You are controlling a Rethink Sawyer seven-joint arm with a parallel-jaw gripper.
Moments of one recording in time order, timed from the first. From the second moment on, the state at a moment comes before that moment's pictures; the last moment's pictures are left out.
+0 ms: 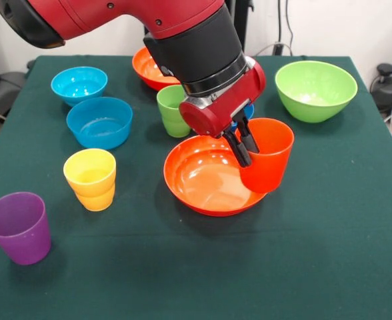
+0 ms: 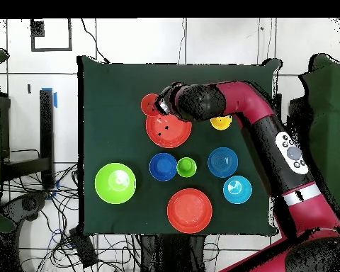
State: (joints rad) arm -0.91 -0.30 1.13 1.44 -0.73 0.89 1.14
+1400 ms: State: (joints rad) arm -0.87 -0.31 1.11 1.44 -0.74 0.89 1.14
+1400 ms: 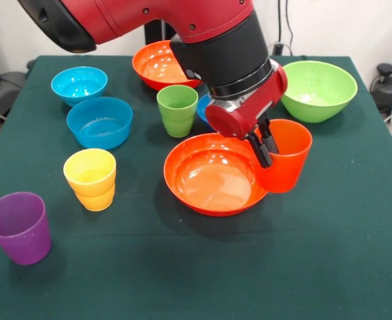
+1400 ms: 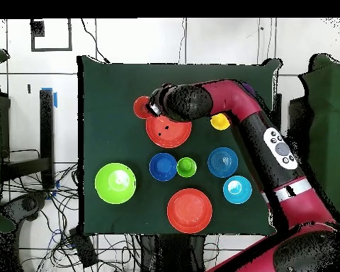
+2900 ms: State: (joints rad) arm -0.95 -0.31 1.11 1.44 -0.74 0.89 1.14
